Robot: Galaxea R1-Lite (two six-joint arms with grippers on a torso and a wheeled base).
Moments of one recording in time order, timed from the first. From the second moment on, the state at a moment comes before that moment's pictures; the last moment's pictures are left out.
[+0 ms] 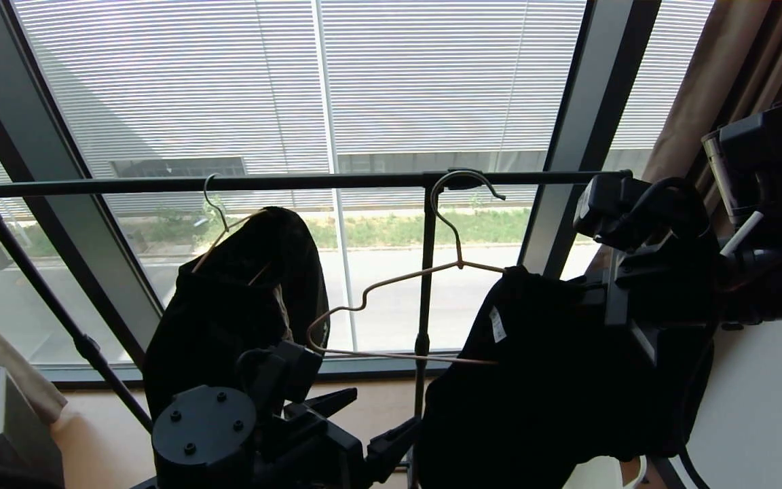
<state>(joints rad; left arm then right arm) -0.81 1.91 -0.24 -1.41 0.00 -0.36 0.51 1.53 -1.18 0.34 0.23 -0.51</state>
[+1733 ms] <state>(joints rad) -0.83 2.07 -0.41 -1.35 0.07 -0.30 0.55 1.46 -1.12 0.34 0.23 -0.51</state>
